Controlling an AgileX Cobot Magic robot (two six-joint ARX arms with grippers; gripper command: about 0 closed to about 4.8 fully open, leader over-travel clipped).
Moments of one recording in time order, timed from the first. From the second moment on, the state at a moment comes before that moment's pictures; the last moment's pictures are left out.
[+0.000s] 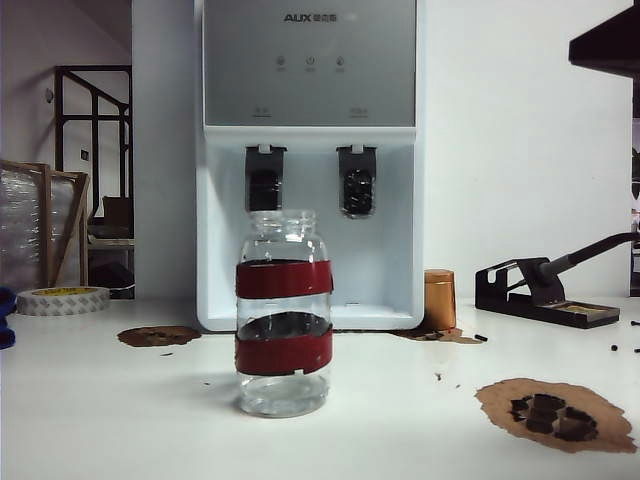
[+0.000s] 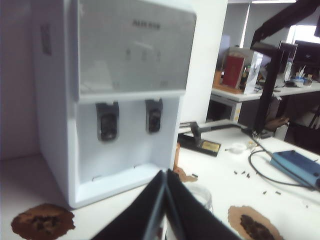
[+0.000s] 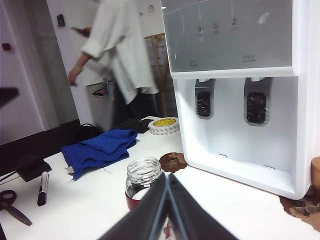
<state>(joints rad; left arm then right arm) -0.84 0.00 0.28 -0.22 -0.21 -0.12 0.64 0.00 0.06 0.00 -0.13 0.13</state>
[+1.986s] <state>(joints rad) -0.83 0.69 0.78 -0.53 -0.13 -0.03 0.64 0.00 0.06 -0.02 -0.13 0.13</state>
